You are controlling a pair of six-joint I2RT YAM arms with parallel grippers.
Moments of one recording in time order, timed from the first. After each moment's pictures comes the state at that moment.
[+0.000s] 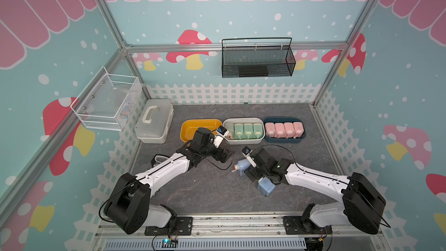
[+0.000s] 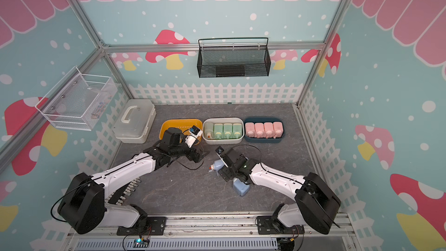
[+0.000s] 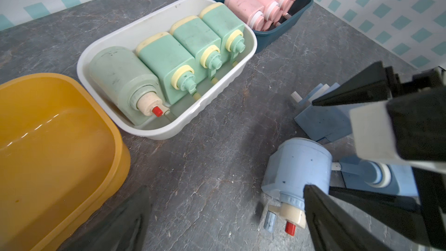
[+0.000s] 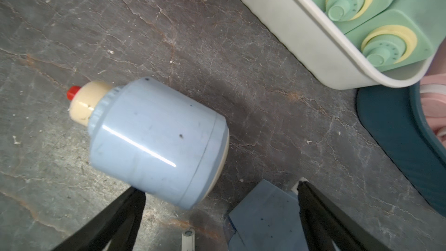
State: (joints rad) left arm -0.51 1.39 0.82 -0.07 0.38 0.10; right arm 0.84 1.36 0.76 -0.37 0.25 -0.04
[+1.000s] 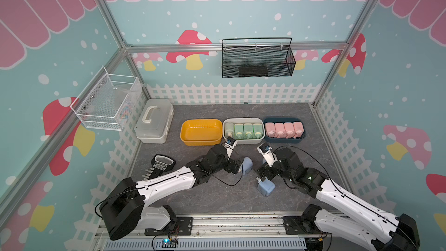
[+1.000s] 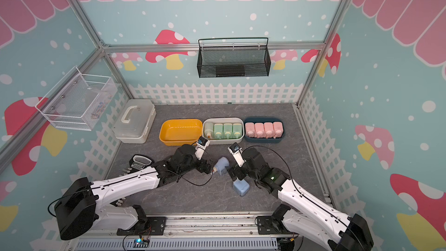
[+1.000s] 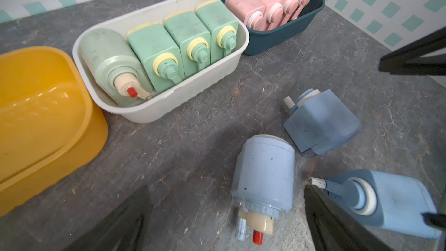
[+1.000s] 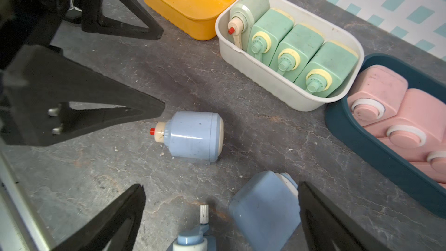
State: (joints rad) left arm -0.84 1.33 0.75 -0.03 -0.08 -0.21; right arm 0.75 0.91 0.67 -0.42 0.03 0.00
